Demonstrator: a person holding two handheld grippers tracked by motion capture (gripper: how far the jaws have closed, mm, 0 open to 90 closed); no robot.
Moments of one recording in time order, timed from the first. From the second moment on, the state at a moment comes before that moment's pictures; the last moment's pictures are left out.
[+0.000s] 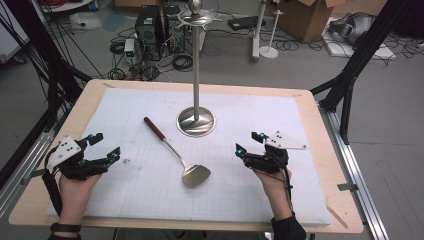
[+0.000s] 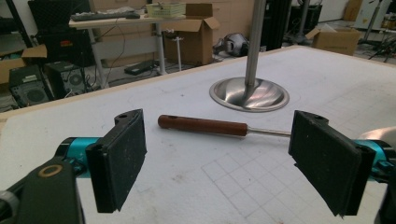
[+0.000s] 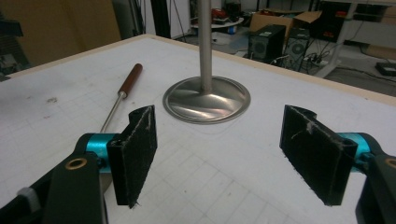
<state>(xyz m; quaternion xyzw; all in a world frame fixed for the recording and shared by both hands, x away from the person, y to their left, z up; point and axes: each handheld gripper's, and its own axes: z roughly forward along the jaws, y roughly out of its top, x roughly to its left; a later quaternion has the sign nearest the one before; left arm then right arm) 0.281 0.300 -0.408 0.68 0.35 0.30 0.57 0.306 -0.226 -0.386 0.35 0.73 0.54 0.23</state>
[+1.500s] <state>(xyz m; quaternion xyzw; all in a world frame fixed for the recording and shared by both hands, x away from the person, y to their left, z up) 0.284 0.298 -0.413 0.69 0.34 0.29 0.56 0.344 -0.109 -0.396 0.29 0.79 0.51 0.14</state>
